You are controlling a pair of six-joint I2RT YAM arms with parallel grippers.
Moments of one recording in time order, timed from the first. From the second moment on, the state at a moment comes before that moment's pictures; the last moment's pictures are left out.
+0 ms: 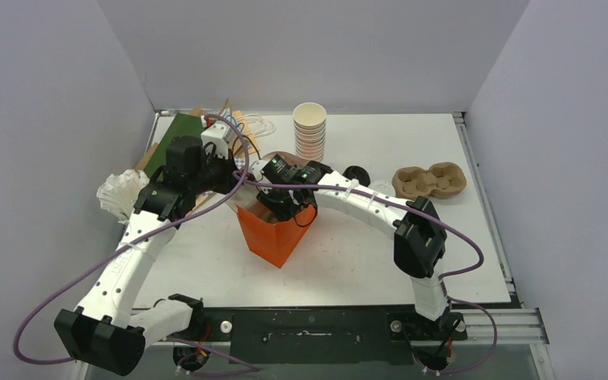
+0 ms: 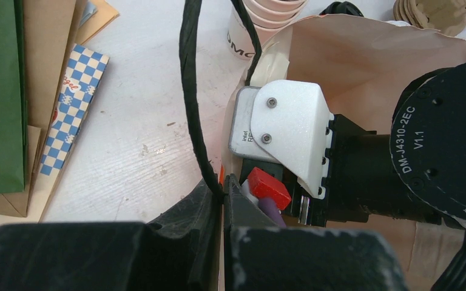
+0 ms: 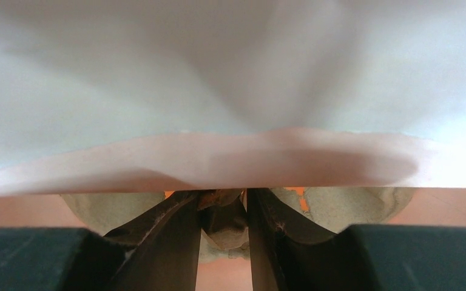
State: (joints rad) left arm -0.32 1.11 1.15 -0.58 0.21 -0.15; right arm 0.94 1.97 1.75 -0.83 -0.01 -0.04
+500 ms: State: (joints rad) left arm -0.32 1.10 1.14 -0.57 0.21 -0.15; right arm 0.94 1.96 1.72 -0.80 -0.01 -0.04
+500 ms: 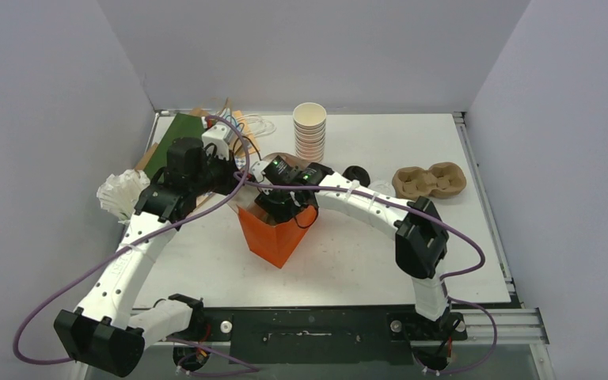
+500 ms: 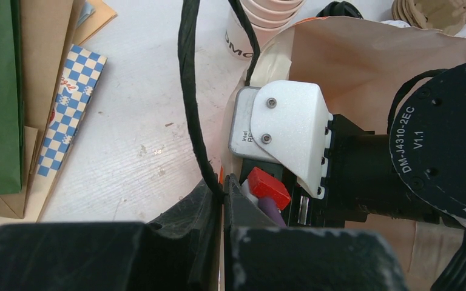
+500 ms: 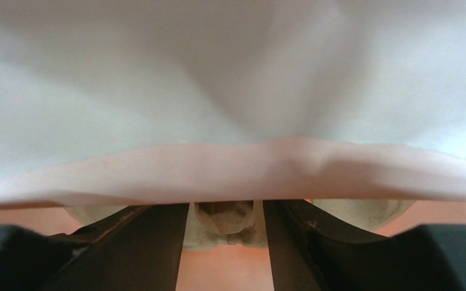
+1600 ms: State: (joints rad) left arm -0.36 1.07 1.14 -0.49 0.36 -0.20; right arm 0.94 1.77 1.81 -0.77 0.08 -0.02
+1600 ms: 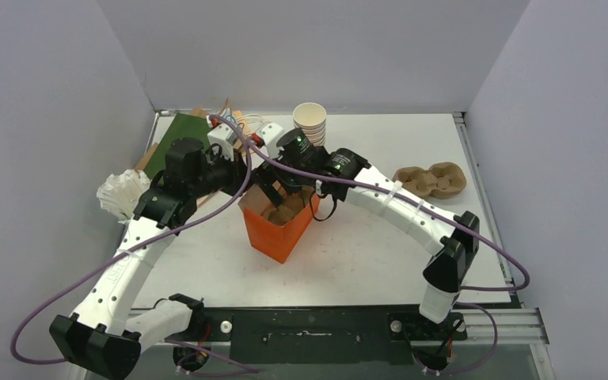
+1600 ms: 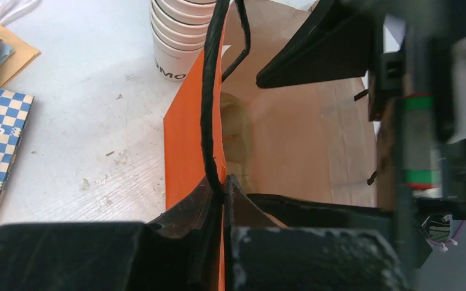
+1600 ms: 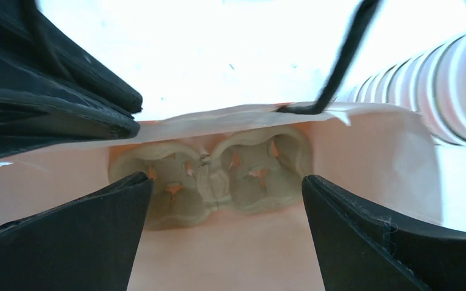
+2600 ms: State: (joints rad) left arm -0.37 0.95 1.13 -0.57 0.24 -0.47; right arm 0.95 1.44 1.83 -0.63 0.33 0.28
